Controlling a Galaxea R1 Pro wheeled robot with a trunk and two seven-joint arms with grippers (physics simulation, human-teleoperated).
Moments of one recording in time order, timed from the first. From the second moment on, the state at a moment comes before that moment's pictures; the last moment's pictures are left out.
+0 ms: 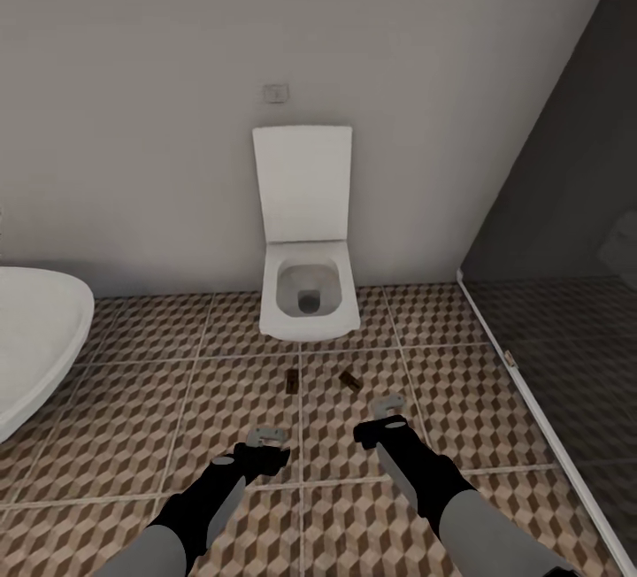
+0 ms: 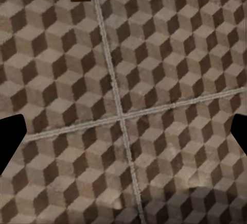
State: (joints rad) left arm -0.58 -0.08 -0.26 -0.49 0.17 0.19 -0.04; right arm -0.67 0.08 0.41 -0.57 -0.23 0.41 -0.23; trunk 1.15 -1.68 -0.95
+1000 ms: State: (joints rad) left arm -0.58 -0.07 -0.26 -0.48 0.17 0.19 -0.04; right arm -0.67 0.07 0.41 -0.57 -0.23 0.39 -0.23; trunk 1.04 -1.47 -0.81
